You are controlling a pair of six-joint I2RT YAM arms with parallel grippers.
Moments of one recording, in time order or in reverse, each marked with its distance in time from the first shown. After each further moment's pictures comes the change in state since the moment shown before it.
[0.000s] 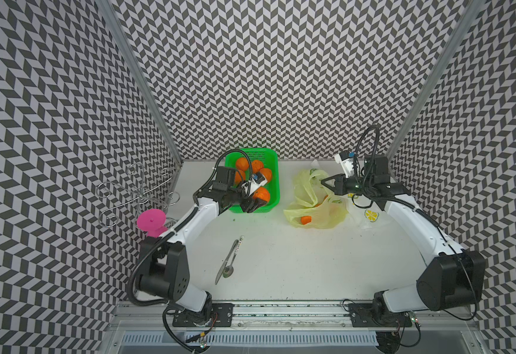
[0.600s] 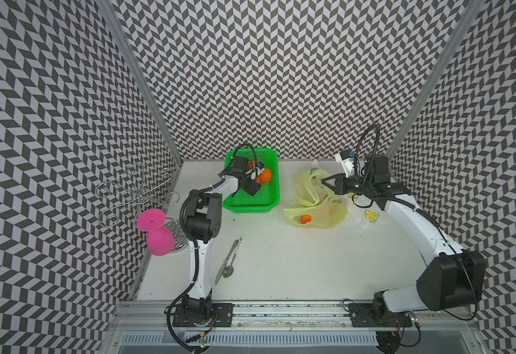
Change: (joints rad) left arm 0.082 0.768 0.589 0.024 -0.465 -0.088; right arm 0.000 0.000 0.006 -0.003 0.026 0.000
